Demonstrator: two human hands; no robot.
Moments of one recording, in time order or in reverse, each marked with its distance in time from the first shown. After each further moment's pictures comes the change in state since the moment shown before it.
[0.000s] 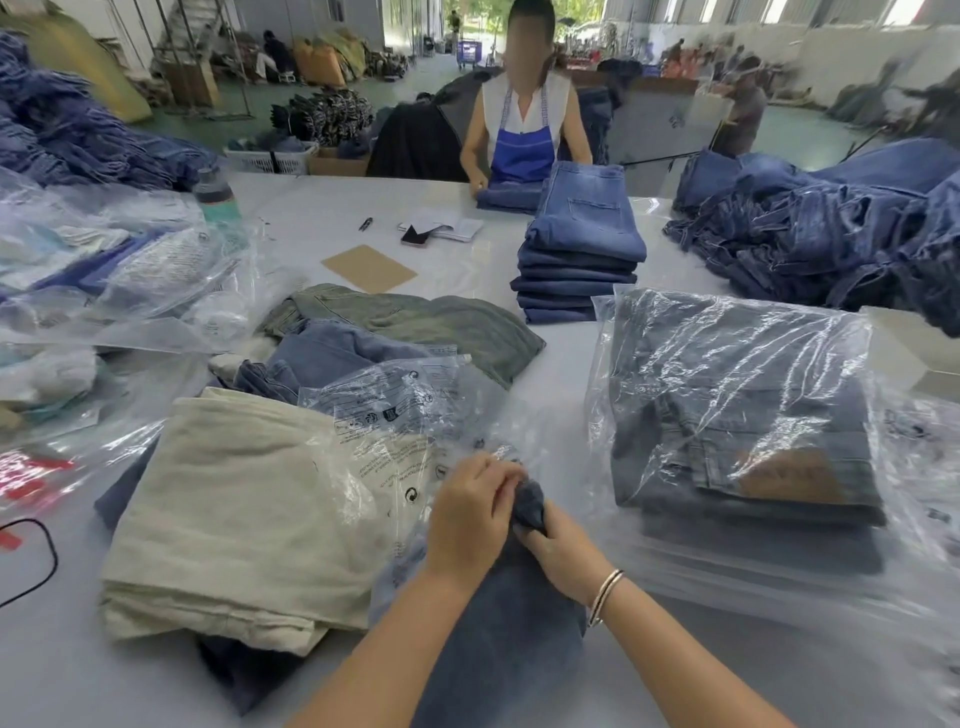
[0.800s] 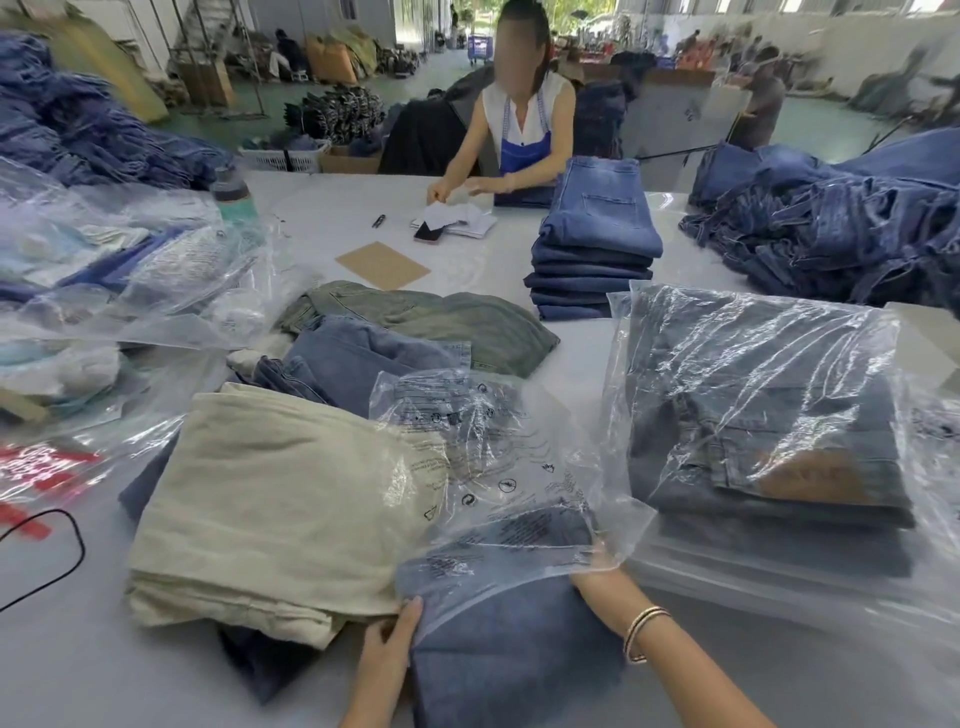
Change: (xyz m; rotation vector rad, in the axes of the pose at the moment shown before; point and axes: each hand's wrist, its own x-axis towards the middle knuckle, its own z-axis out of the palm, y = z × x) left_hand -0.131 -0.076 -0.022 -0.537 -0.008 -1.333; right_hand -0.015 0.058 0.000 -0.068 0.035 0.288
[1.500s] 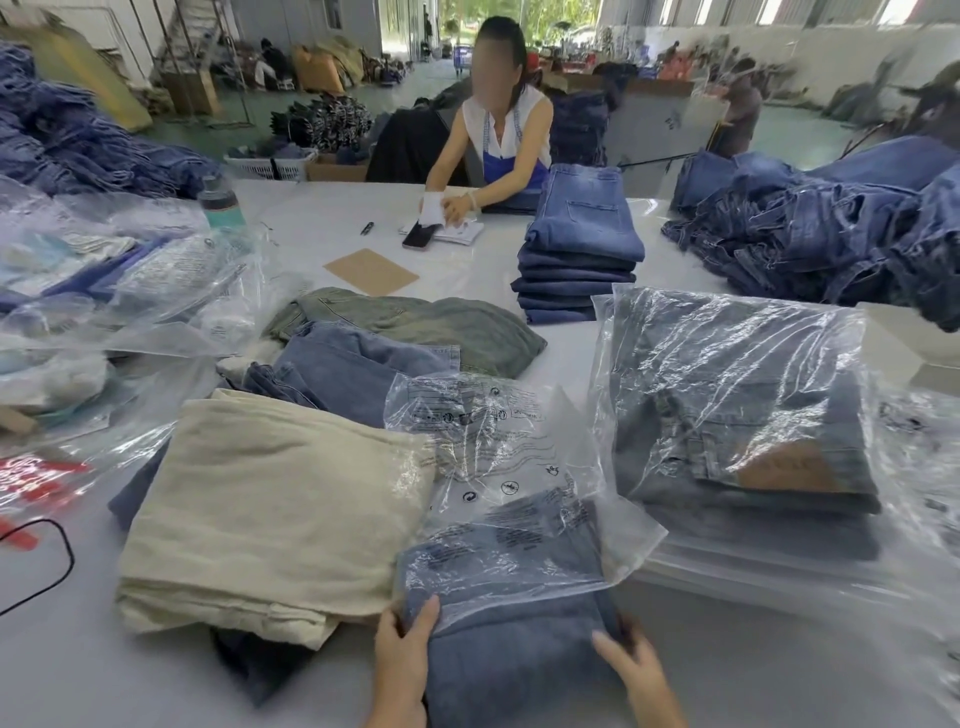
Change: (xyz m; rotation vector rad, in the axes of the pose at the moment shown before) left_hand -0.010 -0.004 0.028 -0.320 -0.005 0.051; right_hand -0.055 0.080 0.021 0.633 0.212 -0.002
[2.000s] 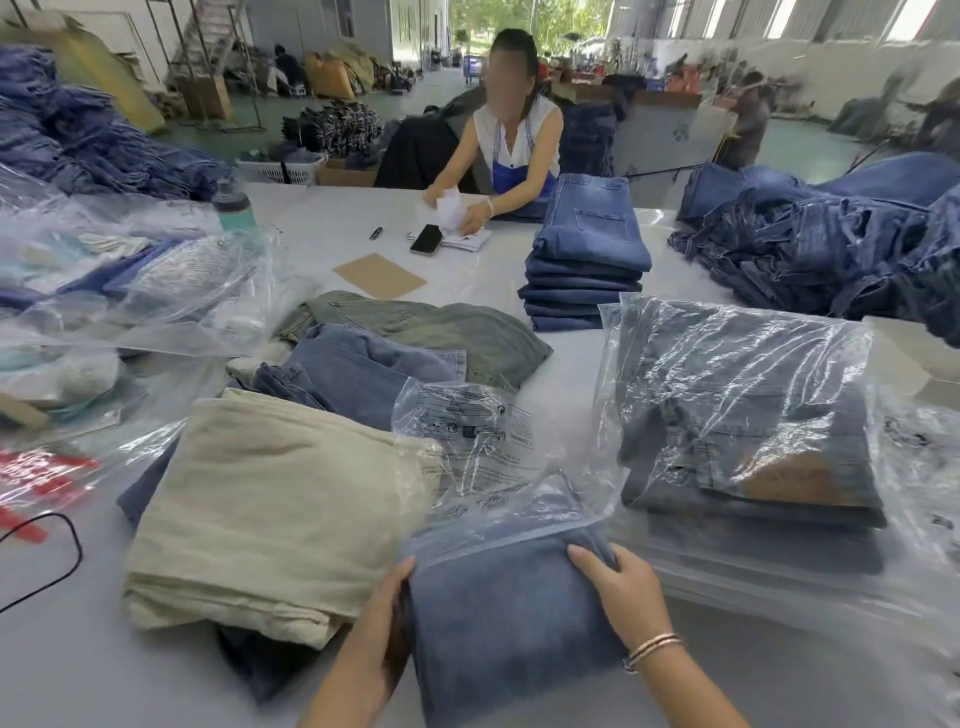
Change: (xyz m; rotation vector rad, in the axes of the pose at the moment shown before) left_hand -0.004 0.051 -0.011 -0.192 -0.428 -0.161; right_hand 0.035 -0.075 0.025 -0.367 0.087 -0.130
